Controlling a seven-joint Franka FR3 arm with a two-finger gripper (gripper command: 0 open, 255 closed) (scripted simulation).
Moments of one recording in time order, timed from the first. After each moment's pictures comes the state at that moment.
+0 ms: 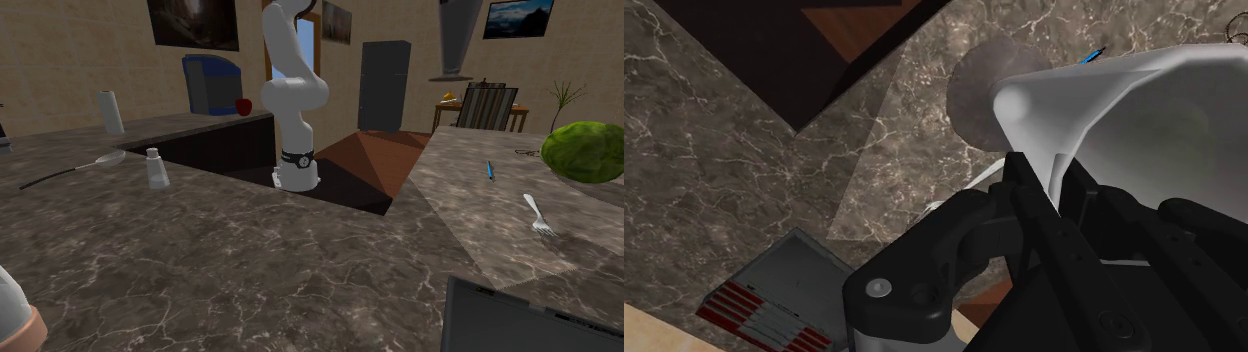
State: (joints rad) arm 0.26 -0.44 0.33 -1.70 0.22 1.41 0.68
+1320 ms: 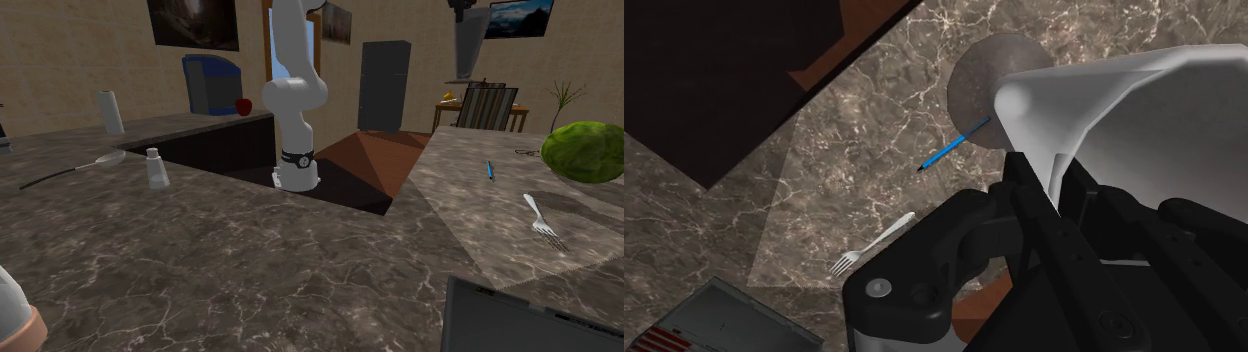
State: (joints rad) arm 0.35 -0.13 0.77 -1.44 0.09 1.49 1.20
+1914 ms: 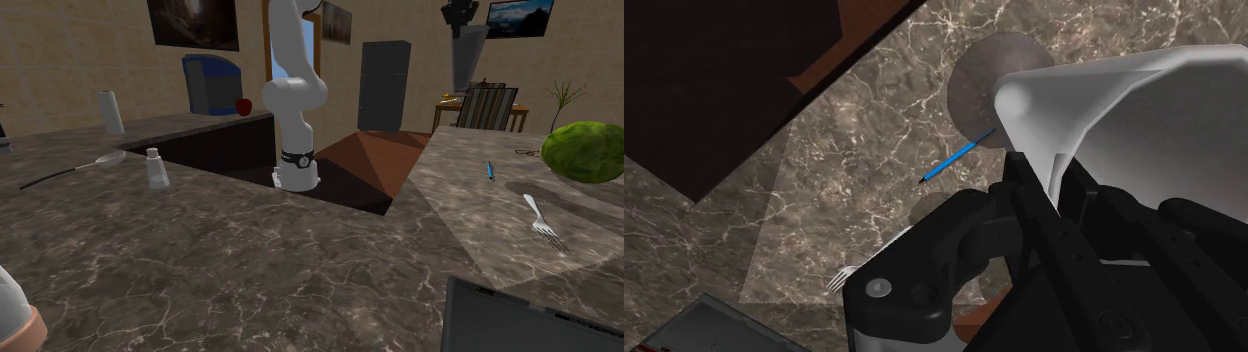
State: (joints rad) arm 0.35 -0.22 0.74 -1.63 0.15 1.61 1.15
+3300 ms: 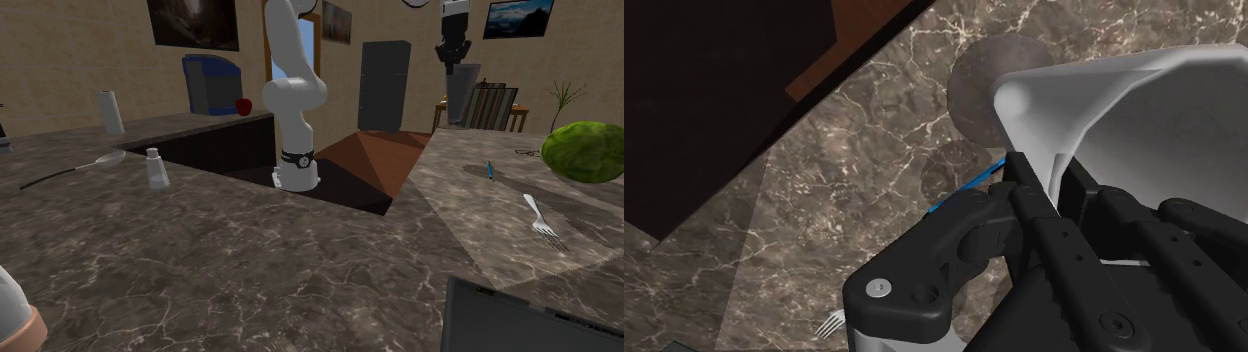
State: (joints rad) arm 0.37 -0.29 0.74 -1.97 0.21 1.90 1.11
